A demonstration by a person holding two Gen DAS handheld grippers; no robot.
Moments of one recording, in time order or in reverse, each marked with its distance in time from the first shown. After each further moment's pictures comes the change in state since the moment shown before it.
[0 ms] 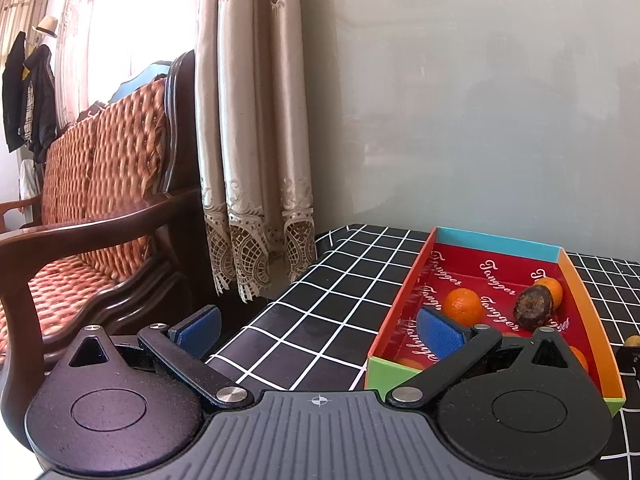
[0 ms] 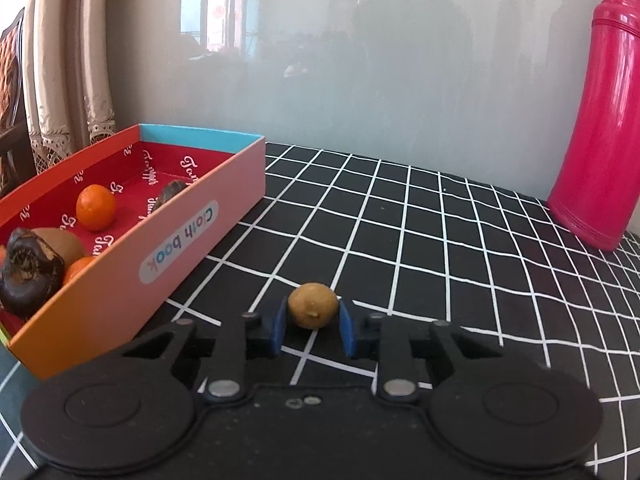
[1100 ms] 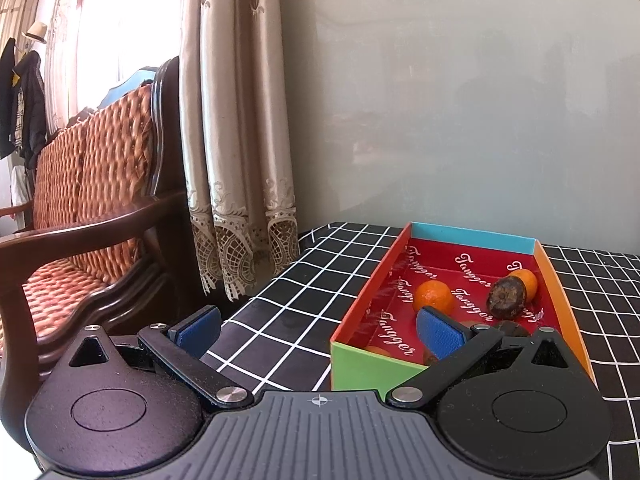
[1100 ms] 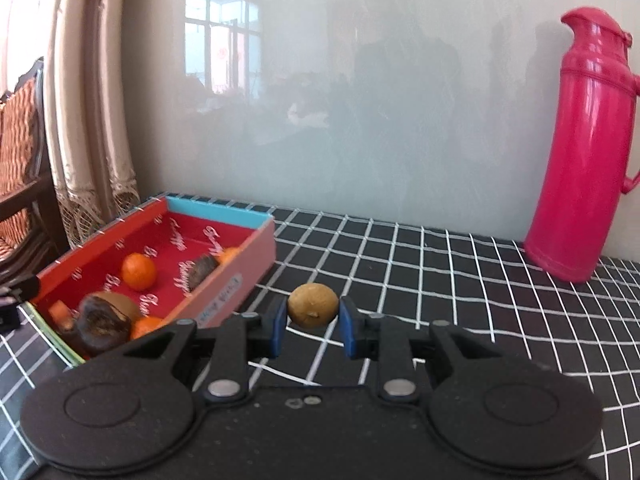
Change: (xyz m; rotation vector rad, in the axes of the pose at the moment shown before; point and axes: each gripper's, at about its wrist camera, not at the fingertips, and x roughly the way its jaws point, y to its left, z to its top) left arm -0.015 -0.018 -0.002 0.019 -0.002 -0.025; right arm -0.077 0.001 0.023 0.010 -0.139 0.019
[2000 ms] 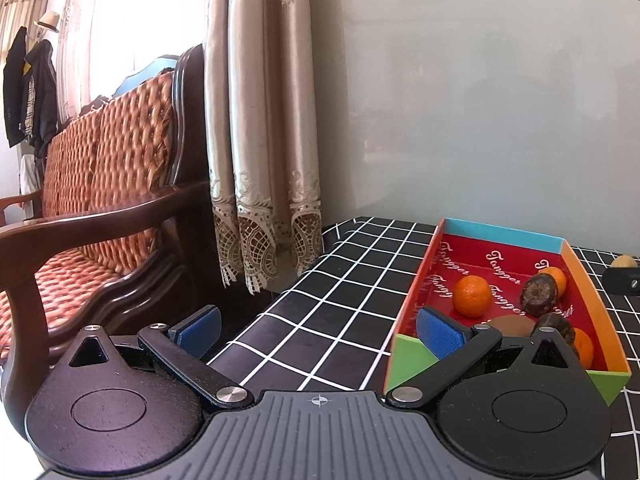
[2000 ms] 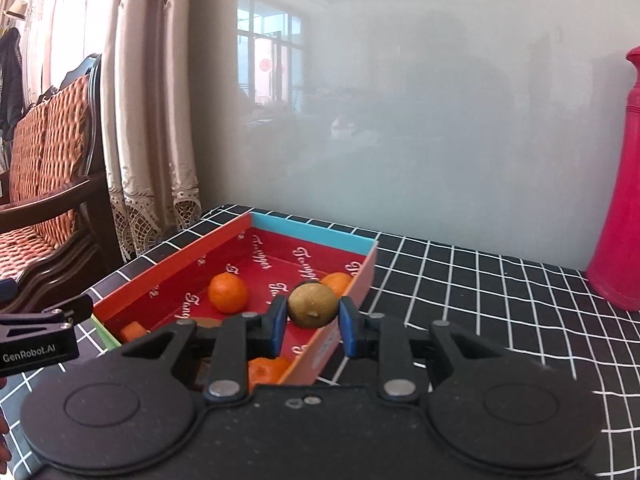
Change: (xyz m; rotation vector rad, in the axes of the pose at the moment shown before) left arm 0.008 0.035 -0.005 -0.028 0.014 0.021; right arm 0.015 0.070 0.008 -0.053 -0.030 0.114
